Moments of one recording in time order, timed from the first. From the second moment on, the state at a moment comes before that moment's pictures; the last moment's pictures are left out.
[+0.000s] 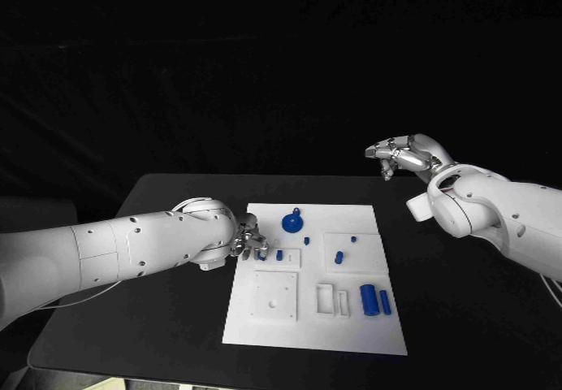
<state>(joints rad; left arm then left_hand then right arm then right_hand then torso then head) 1.30 -0.65 -0.24 1.32 -1.08 0.03 -0.47 0.75 0.01 0.74 -0.28 0.57 1.12 0.07 0.34 0.76 1.39 -0.05 0.76 0.58 1.16 -0.11 1.34 0.45 0.01 0.95 -0.14 0.96 1.31 1.27 -0.76 0.00 1.25 -0.61 -0.39 0.15 0.83 -0.09 0.40 -0.27 0.62 0.85 0.16 0.28 0.41 1.01 0.05 1.04 0.85 1.01 -0.04 1.04 1.03 0.25 0.96 0.07 0.82 1.26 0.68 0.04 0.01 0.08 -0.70</state>
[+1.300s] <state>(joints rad) 1.28 -0.63 -0.24 1.31 -1.12 -0.02 -0.45 0.75 0.01 0.74 -0.28 0.55 1.12 0.07 0.34 0.76 1.39 -0.05 0.76 0.58 1.16 -0.11 1.35 0.45 0.01 0.95 -0.14 0.97 1.31 1.27 -0.76 0.00 1.26 -0.62 -0.39 0.16 0.85 -0.07 0.42 -0.27 0.64 0.85 0.16 0.29 0.41 1.01 0.05 1.04 0.84 1.01 -0.04 1.05 1.02 0.25 0.96 0.07 0.81 1.27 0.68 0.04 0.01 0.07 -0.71</state>
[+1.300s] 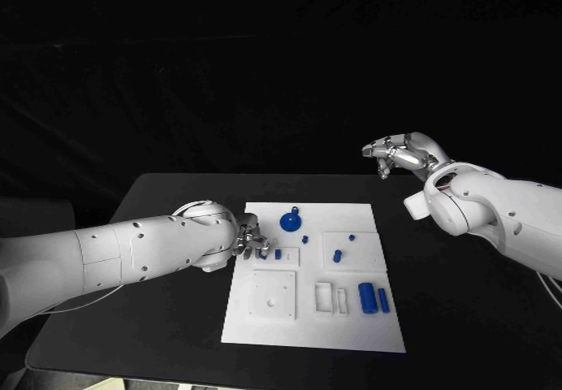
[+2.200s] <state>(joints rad) 1.27 -0.64 -0.24 1.30 -1.12 -0.03 -0.44 0.75 0.01 0.75 -0.28 0.55 1.12 0.07 0.33 0.77 1.39 -0.05 0.76 0.58 1.16 -0.11 1.35 0.45 0.01 0.95 -0.14 0.97 1.31 1.27 -0.76 0.00 1.26 -0.62 -0.39 0.15 0.85 -0.07 0.43 -0.27 0.64 0.85 0.16 0.29 0.41 1.01 0.05 1.04 0.84 1.01 -0.04 1.05 1.02 0.25 0.96 0.07 0.81 1.27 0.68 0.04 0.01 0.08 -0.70</state>
